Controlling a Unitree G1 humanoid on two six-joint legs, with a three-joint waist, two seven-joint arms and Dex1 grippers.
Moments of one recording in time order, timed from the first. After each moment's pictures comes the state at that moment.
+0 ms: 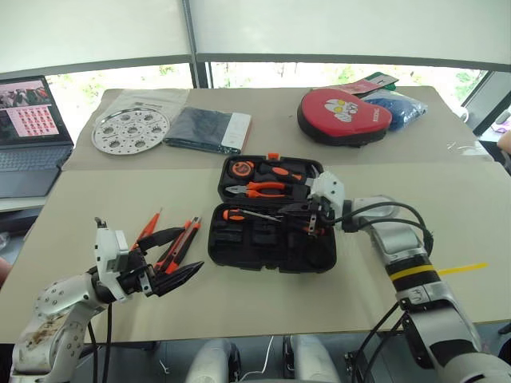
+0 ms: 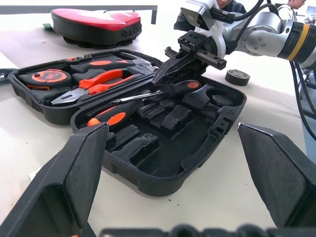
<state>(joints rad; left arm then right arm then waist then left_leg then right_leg) 0.19 0.62 0.28 -0.37 -0.67 0.22 -1.05 -0.64 -0.46 0.19 0.35 0.14 0.14 1.11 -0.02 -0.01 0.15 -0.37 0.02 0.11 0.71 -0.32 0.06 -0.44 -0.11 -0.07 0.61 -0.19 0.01</state>
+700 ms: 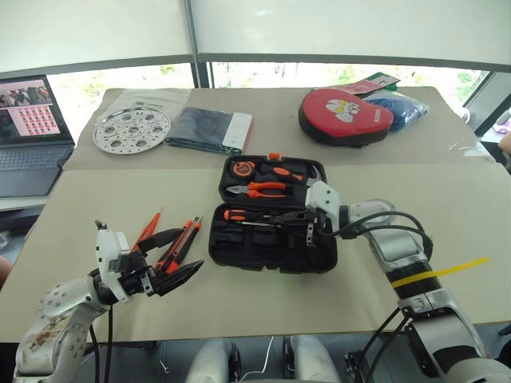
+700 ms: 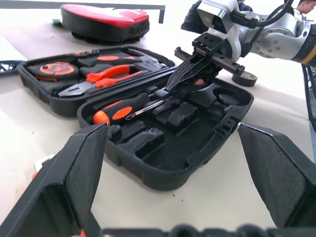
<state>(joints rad) 0.21 0.61 0.28 -0.36 -0.66 0.22 -1.03 -0.58 -0.49 0.22 0.24 0.12 0.14 1.13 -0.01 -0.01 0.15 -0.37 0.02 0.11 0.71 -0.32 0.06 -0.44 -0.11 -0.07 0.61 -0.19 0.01</state>
